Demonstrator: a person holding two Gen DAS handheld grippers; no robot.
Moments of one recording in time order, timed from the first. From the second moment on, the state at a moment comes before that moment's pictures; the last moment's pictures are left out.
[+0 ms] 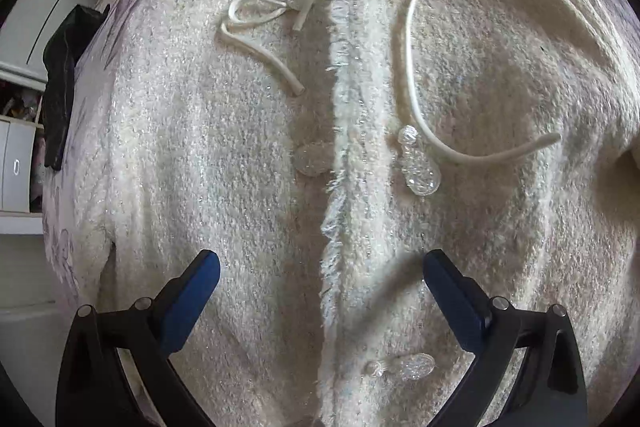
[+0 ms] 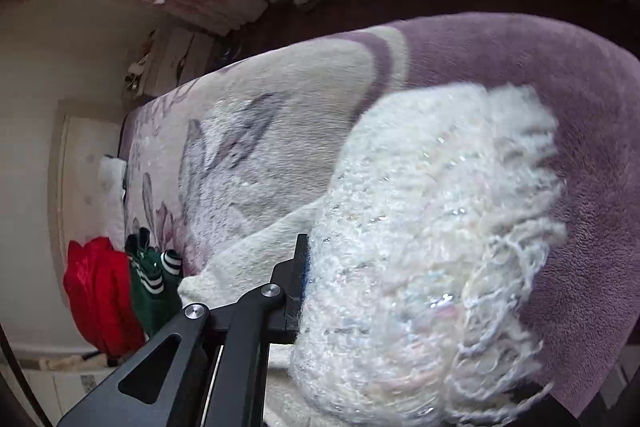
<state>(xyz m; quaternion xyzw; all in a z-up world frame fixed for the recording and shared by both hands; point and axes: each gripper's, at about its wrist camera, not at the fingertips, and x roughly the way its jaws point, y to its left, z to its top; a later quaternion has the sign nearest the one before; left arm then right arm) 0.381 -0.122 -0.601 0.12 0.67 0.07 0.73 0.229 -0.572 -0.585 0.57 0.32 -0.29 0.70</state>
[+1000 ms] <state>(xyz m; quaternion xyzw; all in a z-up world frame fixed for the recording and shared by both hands) 0.306 0.144 -0.529 -0.02 0.63 0.23 0.74 0.454 -0.083 -0.599 0.16 0.65 0.16 0.72</state>
